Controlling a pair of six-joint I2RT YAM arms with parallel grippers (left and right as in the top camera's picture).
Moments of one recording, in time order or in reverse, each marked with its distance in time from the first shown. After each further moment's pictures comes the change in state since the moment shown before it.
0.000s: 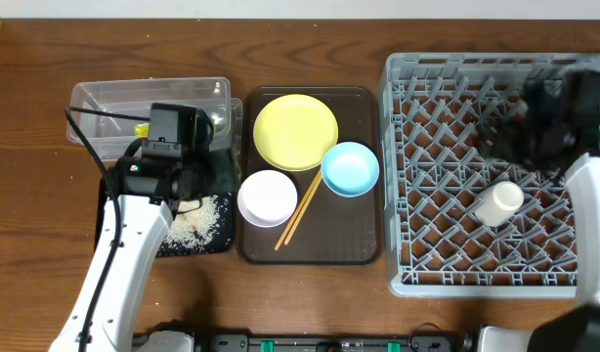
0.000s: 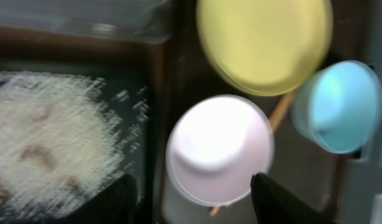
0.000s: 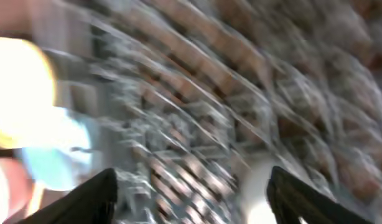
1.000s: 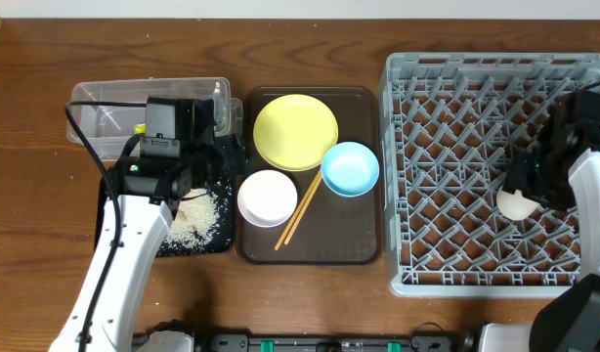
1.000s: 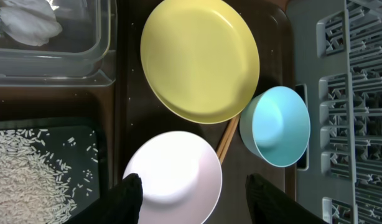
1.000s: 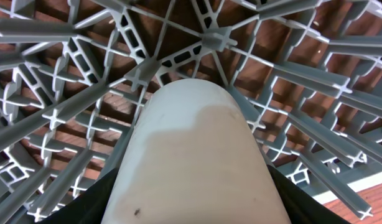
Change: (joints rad) left arm 0.000 0.000 0.002 0.172 0.168 0.009; right arm -0.091 0.068 -0.063 -0.212 0.392 0.113
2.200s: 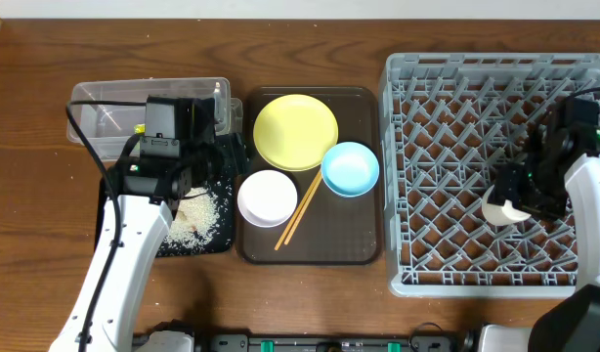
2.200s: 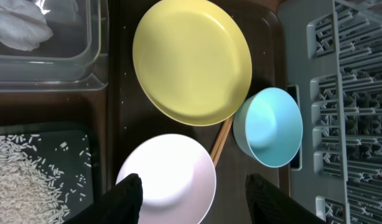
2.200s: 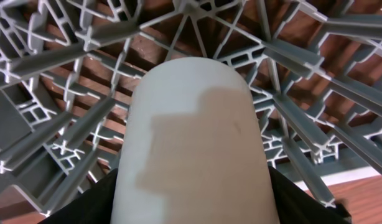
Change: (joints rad) left arm 0.000 0.000 0.000 0.015 0.023 0.000; right arm 0.023 -0.026 -0.011 -0.107 -0.095 -0.044
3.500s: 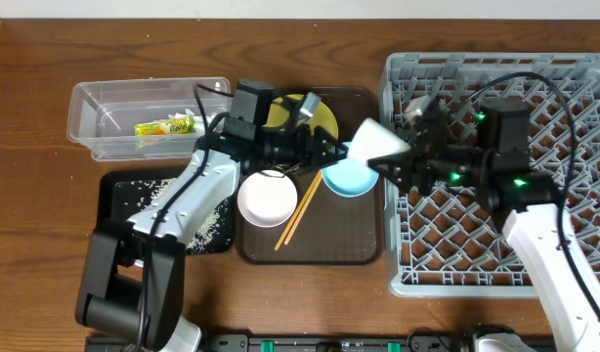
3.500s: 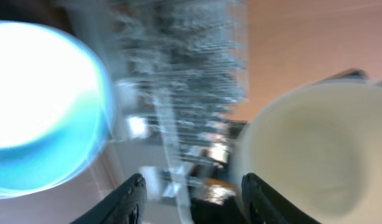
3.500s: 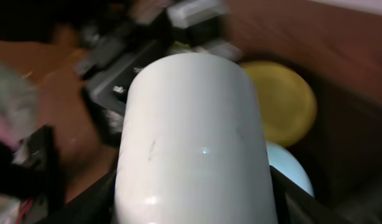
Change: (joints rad) left arm -0.215 0.404 0.001 0.510 0.678 -0.314; right arm 0.365 -0.239 -0.303 0.846 -0.873 -0.303
